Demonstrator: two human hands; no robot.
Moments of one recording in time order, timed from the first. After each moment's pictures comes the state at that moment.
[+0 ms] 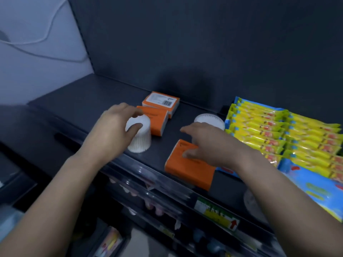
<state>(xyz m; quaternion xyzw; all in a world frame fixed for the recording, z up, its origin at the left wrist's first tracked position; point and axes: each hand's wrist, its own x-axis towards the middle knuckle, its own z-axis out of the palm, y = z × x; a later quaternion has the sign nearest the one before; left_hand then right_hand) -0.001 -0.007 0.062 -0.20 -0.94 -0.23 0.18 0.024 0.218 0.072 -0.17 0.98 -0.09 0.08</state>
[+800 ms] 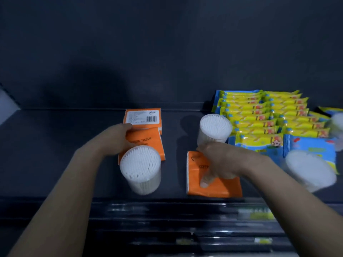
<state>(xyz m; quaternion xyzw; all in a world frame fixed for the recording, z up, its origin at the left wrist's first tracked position) -0.191 -0.021 0.025 -0.30 -0.92 -0.17 -0.20 -0.006 0.175 0.055 0.11 0.96 -0.10 0.25</state>
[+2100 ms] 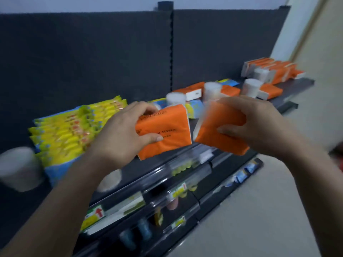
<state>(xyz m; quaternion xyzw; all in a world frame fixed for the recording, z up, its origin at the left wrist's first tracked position) 0.152 0.259 0.111 -0.65 -0.67 -0.36 -0.03 0.389 0.369 0.129 0.39 0.89 -0.08 -0.23</state>
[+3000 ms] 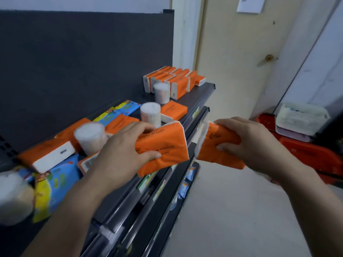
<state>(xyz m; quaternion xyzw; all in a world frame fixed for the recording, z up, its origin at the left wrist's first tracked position) 0.352 0.597 0.089 -0.77 -0.52 -0.33 -0.15 0.618 0.592 0.110 0.60 0.77 -0.05 -0.18</state>
